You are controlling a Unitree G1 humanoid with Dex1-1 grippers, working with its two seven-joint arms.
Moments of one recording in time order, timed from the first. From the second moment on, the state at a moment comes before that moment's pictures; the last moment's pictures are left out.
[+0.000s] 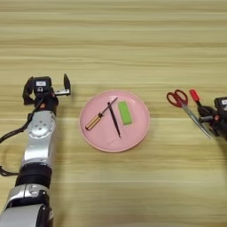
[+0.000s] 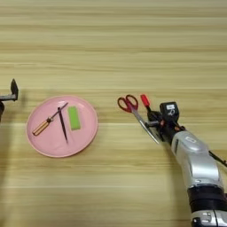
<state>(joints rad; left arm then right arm) -0.32 0.16 0.19 0.51 -0.06 -0.21 0.05 -0.18 -0.32 -0.12 0.22 0.22 0.32 0.38</state>
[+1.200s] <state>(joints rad) -0.24 0.05 0.11 0.00 -0.72 0.56 -0.44 -0.16 -0.18 0.18 -0.14 0.21 0.27 0.47</state>
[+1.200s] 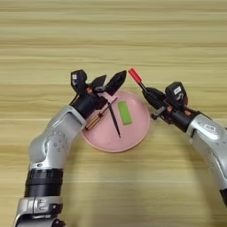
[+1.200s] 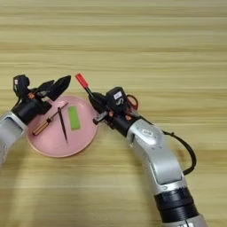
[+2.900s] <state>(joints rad) -0.27 0.01 0.18 0.03 -0.80 0.66 -0.45 -0.16 -0.17 0.27 -0.24 0.19 0.27 0.50</state>
